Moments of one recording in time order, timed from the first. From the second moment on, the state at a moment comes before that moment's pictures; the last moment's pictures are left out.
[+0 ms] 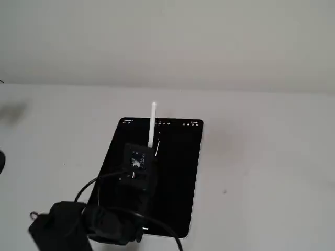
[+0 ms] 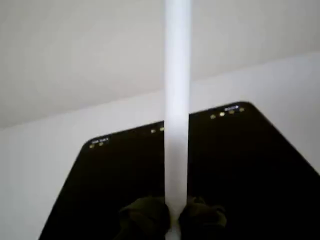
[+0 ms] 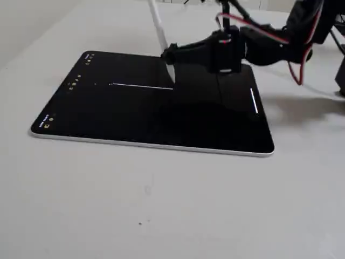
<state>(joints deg) -10.6 77.6 152.5 -70.0 -69.2</state>
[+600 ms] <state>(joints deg) -6.5 108.6 154.5 -36.7 -48.2</state>
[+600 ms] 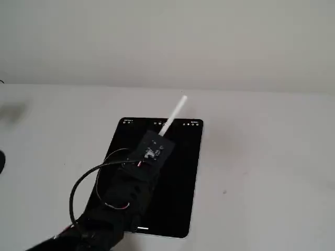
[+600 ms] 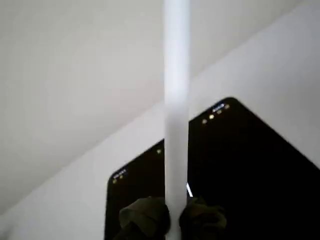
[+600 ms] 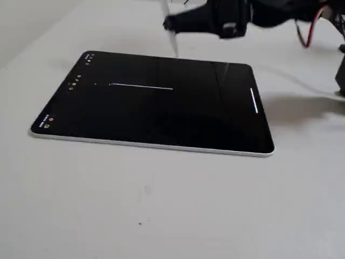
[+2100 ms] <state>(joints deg) 2.9 189.5 158.6 50.8 -9.8</state>
